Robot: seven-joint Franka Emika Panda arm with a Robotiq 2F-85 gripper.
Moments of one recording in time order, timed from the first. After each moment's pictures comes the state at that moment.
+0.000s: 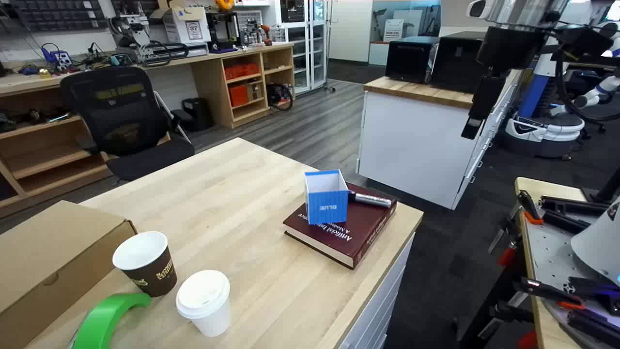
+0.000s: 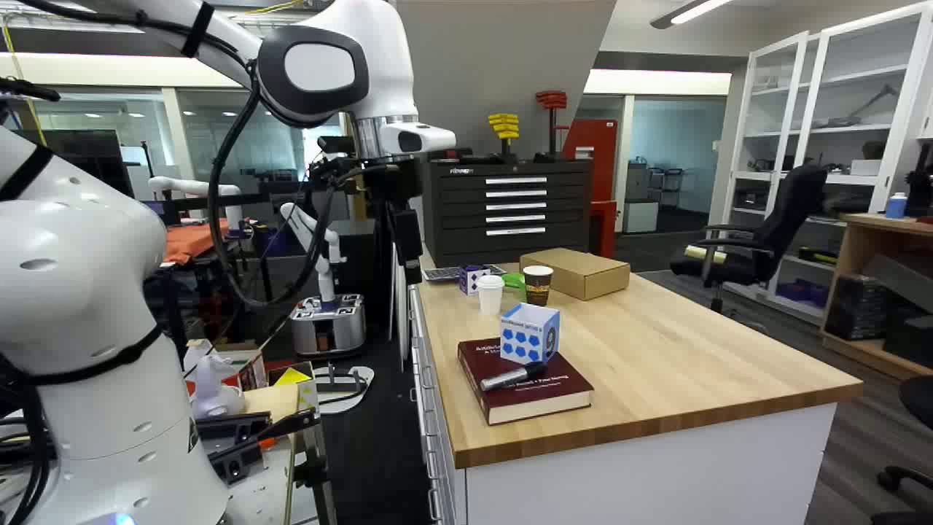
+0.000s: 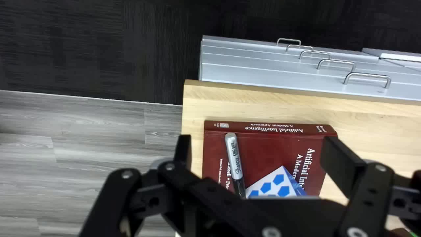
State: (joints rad) arm 0.06 -0.73 0.12 -2.80 0.11 2.18 0.18
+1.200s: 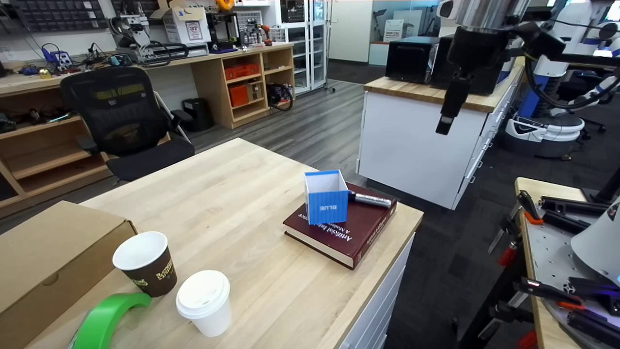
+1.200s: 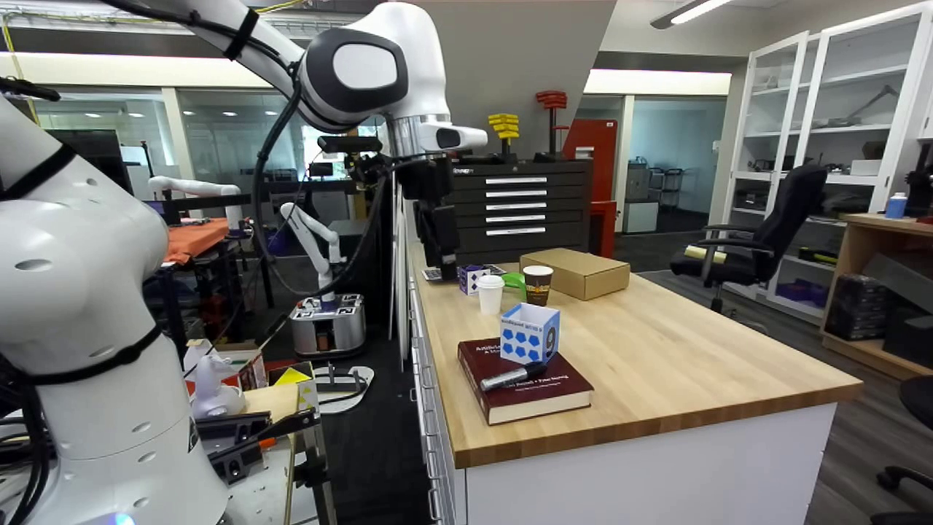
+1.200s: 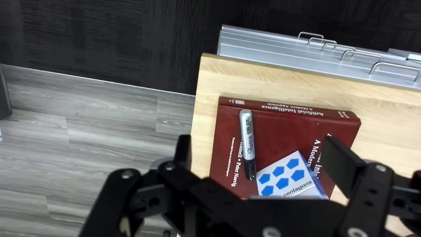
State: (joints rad) arm 0.04 -0.55 0.12 -2.68 0.00 2.23 0.17
